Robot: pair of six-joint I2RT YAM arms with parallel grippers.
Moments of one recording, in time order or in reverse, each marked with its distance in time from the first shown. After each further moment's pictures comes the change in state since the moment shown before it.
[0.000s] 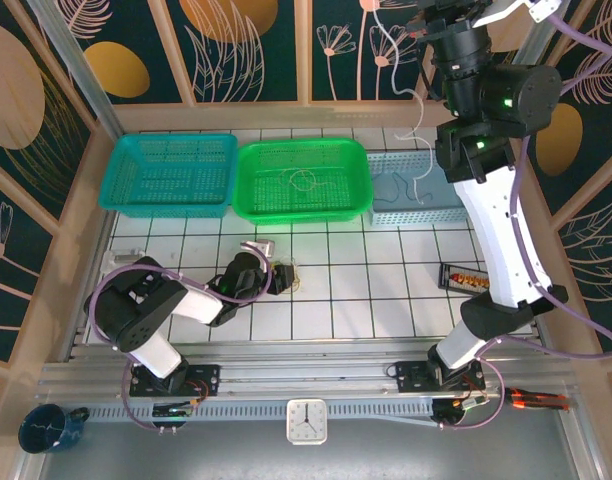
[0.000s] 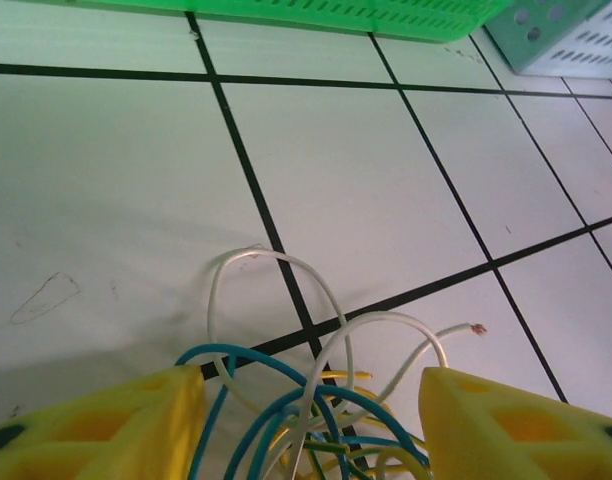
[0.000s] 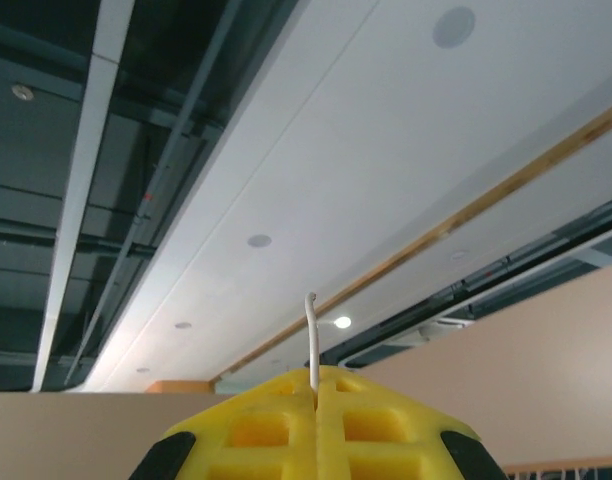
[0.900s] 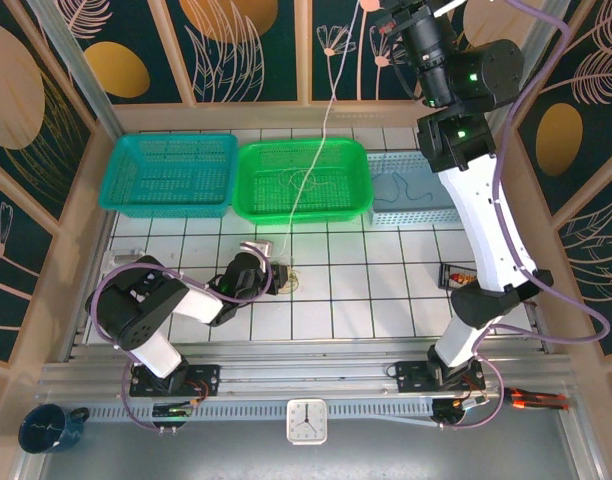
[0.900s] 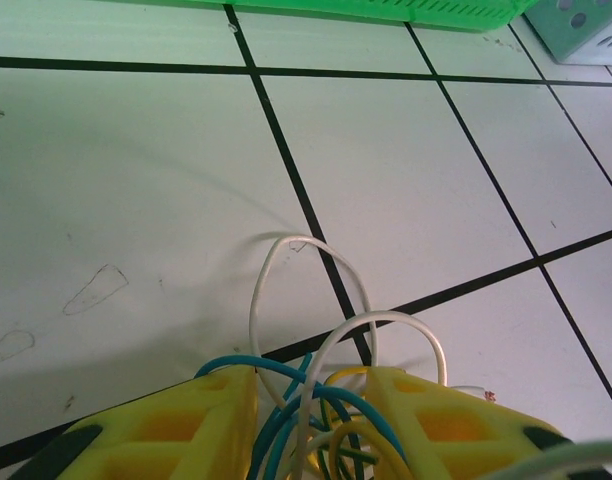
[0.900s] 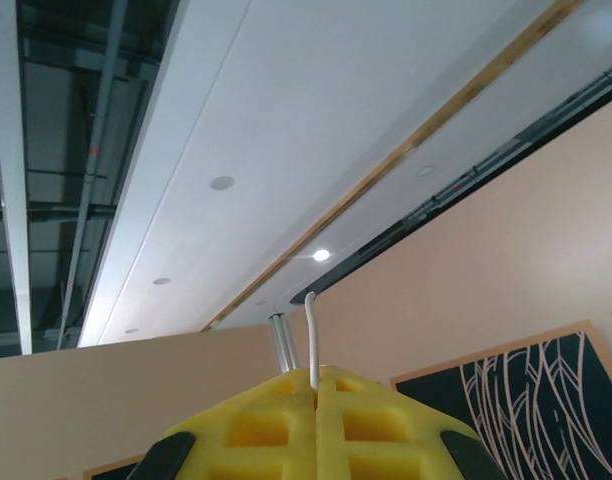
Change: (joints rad) left arm 0.005 0.016 -0.001 -0.012 -0.042 0.031; right arm 0.015 0.090 0.069 -0.156 0.029 0.060
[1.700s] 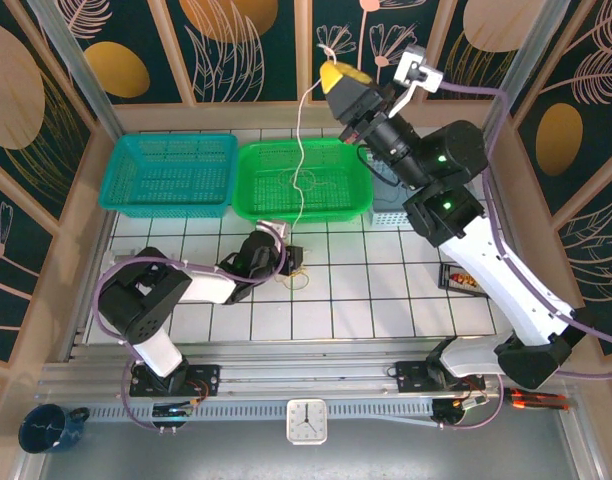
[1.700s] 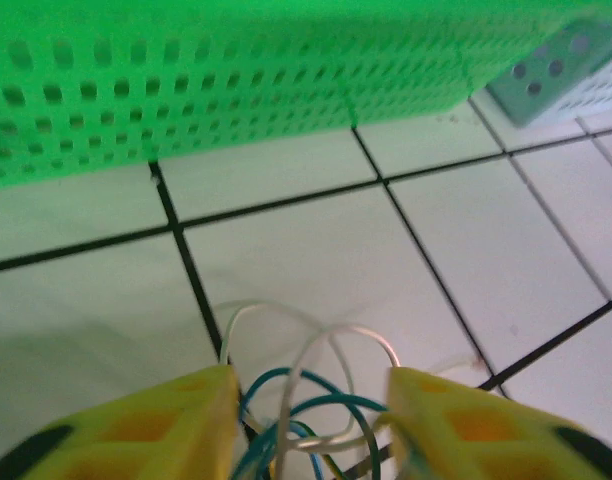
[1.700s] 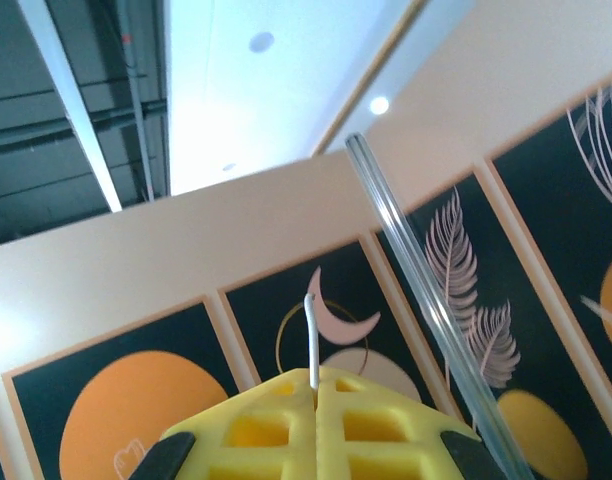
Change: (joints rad) left arm 0.000 0.050 0.217 -0.155 -0.004 0.084; right arm 0.244 -0.381 -0.660 0.044 -0.038 0.038
